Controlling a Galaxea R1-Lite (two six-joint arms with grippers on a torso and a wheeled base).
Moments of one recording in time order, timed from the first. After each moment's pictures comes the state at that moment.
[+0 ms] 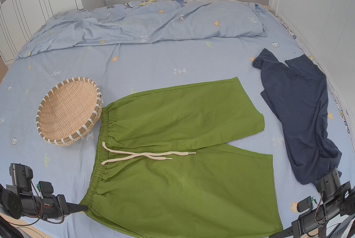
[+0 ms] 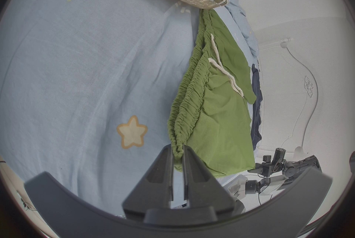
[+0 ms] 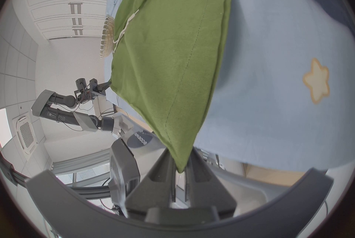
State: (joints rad) left arm 0.29 1.61 -0.02 -0.55 -0.73 -0.24; right arm 0.29 1.56 -0.02 -0.32 0.68 0.25
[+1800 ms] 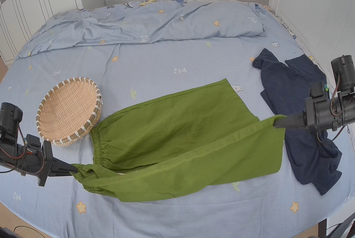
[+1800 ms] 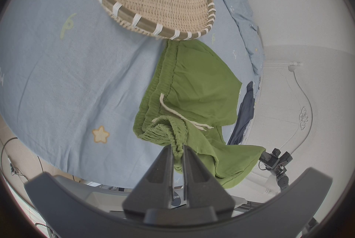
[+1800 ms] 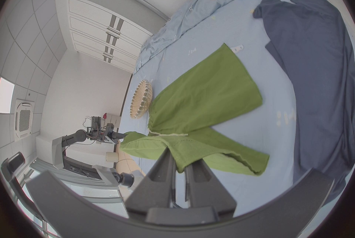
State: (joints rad) left arm 0.16 1.41 -0.72 0.34 -0.67 -0.55; right arm 0.20 1.51 -1.02 0.24 0.65 0.30
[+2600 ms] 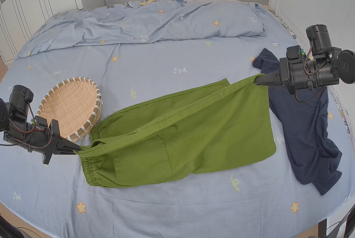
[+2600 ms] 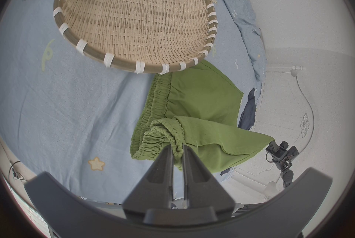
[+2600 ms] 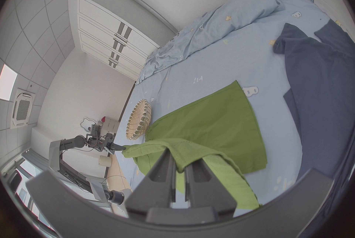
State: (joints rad) left arm 0.17 1.62 -0.95 0.37 -0.66 -0.53; right arm 0.19 1.81 -1.47 0.27 0.65 0.26
